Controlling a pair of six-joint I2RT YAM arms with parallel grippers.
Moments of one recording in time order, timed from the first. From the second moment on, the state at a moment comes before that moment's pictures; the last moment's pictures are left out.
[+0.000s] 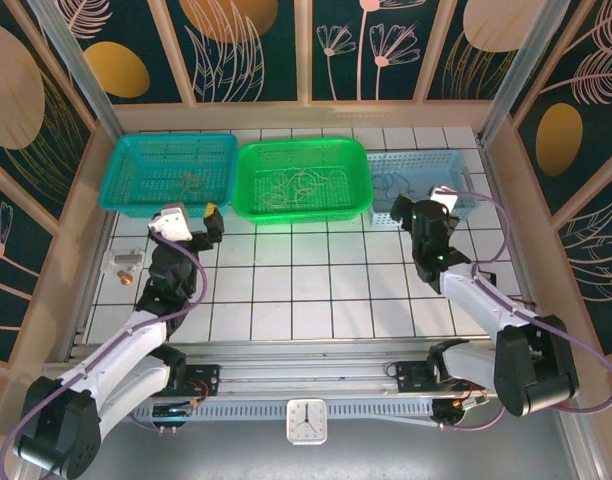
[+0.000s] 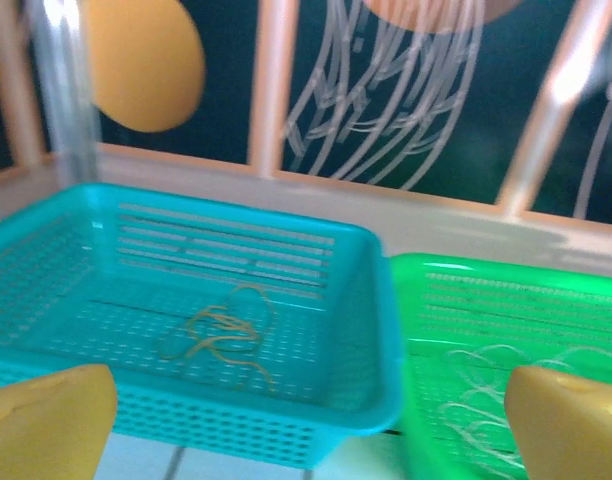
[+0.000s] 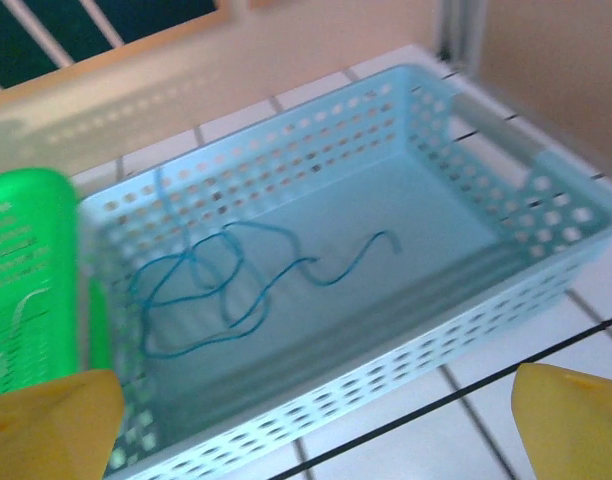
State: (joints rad) left arm -0.36 0.86 0.29 0.56 -0.47 -0.16; right arm 0.30 1.16 0.56 0.18 0.50 0.41
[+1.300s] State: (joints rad) left arm -0.03 1.52 0.22 1.22 -0.20 -0.05; right arm -0.01 1.55 0.19 1.25 0.13 0.12
